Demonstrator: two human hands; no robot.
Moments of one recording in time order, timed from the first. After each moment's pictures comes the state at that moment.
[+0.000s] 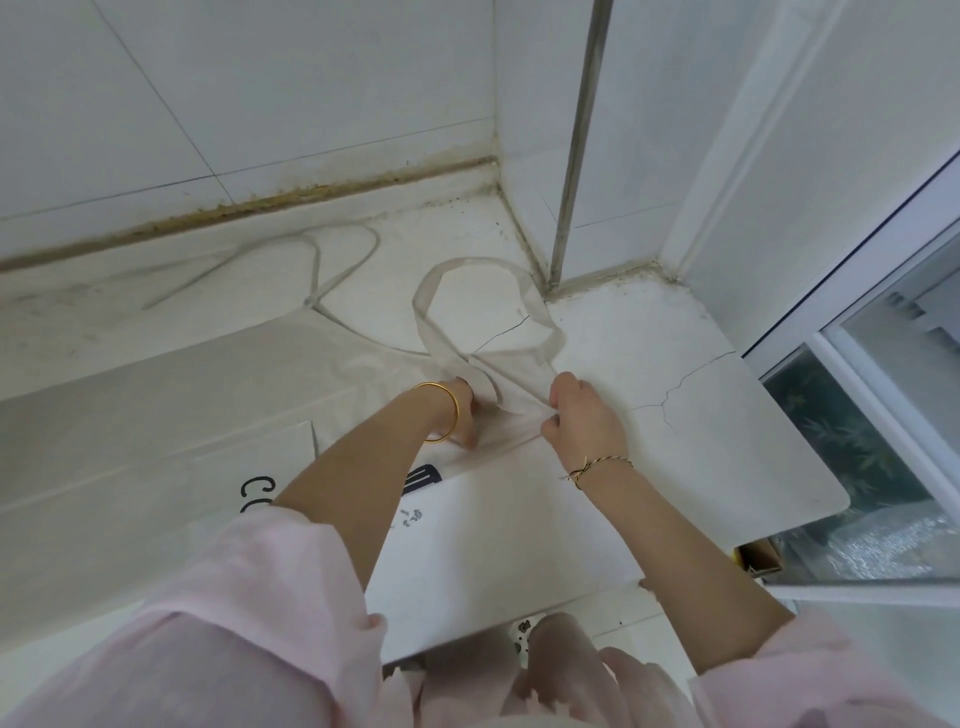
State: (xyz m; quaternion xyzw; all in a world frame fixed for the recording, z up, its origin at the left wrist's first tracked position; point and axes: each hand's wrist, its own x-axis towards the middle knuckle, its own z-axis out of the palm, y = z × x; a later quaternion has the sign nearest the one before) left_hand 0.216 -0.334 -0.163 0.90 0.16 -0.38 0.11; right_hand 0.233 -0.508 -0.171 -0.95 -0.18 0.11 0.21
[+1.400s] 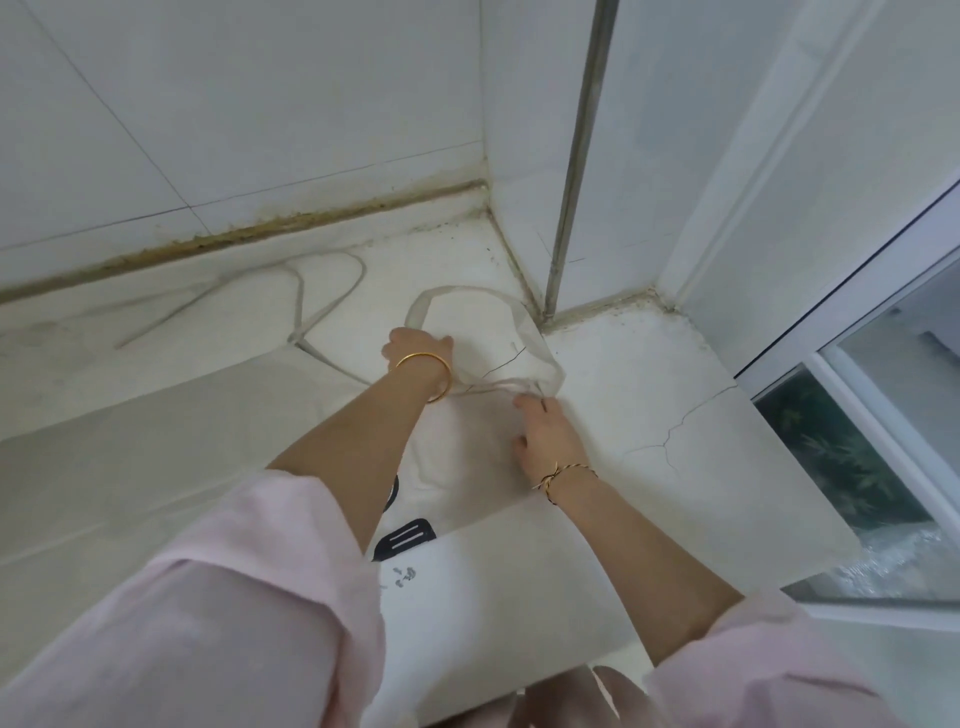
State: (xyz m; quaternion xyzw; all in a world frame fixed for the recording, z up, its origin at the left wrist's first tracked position) left_hand 0.302 -0.296 -0.156 0.76 0.51 -0.04 0.41; right_hand 0.264 -0.469 -0.190 -0.93 -0.19 0.22 0.23
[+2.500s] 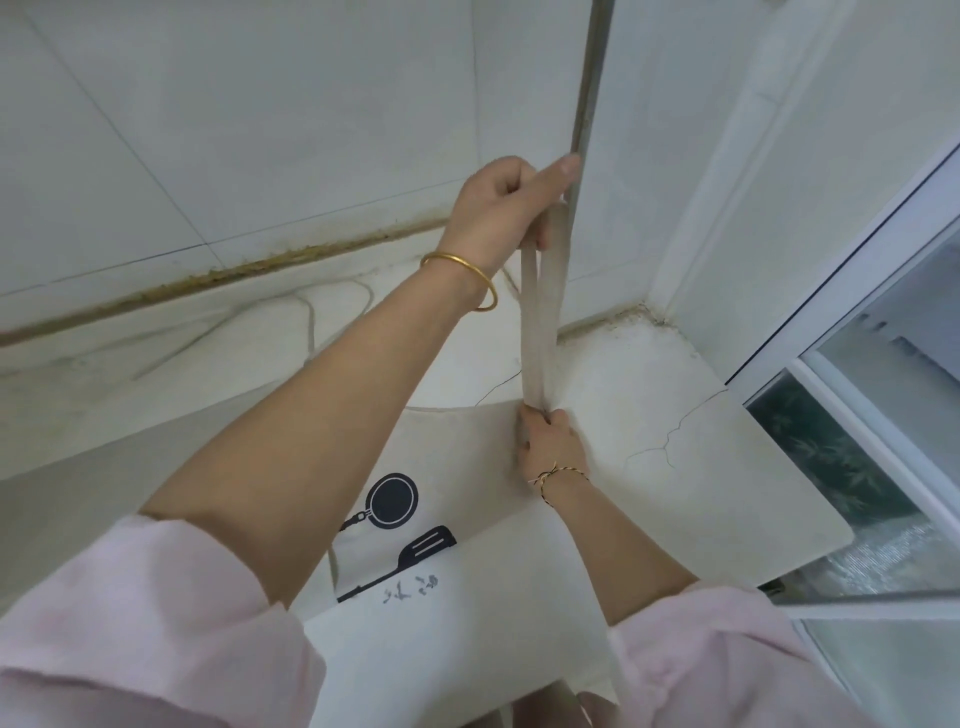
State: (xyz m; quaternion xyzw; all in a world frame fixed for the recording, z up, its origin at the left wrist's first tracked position) left_hand 0.303 -0.348 0.032 0.74 0.07 0.11 0.66; right_hand 0.254 -0.456 -0.181 -0.94 -0.06 0.22 0.24
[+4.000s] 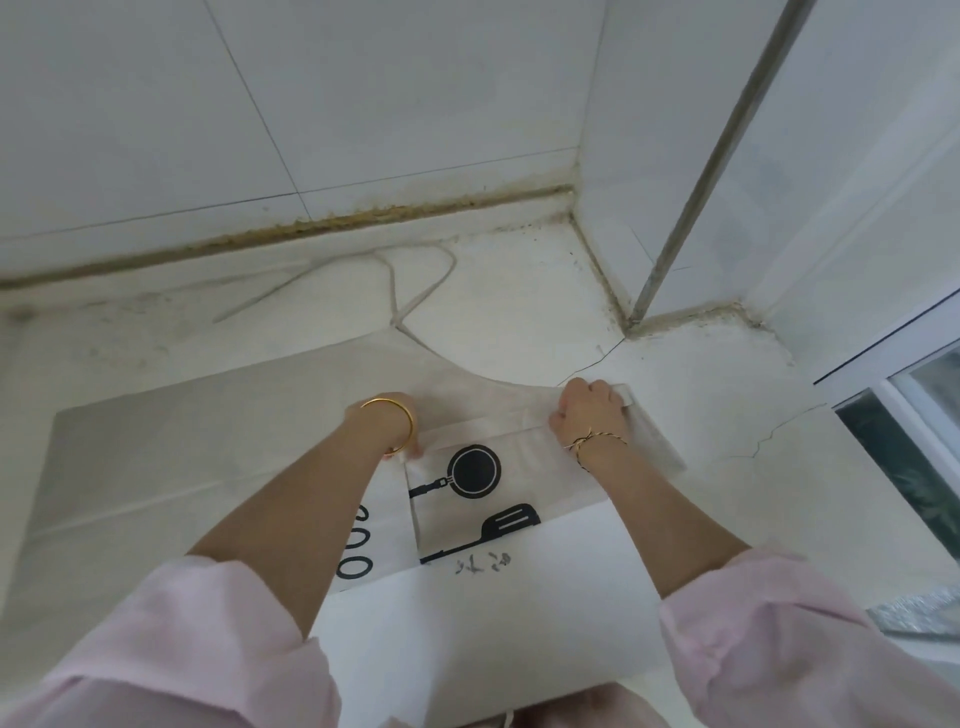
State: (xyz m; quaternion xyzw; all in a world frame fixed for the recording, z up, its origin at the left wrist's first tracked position) left_hand 0.178 -0.194 -0.140 0.86 0.27 -0.42 0.06; right_hand 0.263 -0.400 -0.185 -0.97 -0.15 0.16 0.10
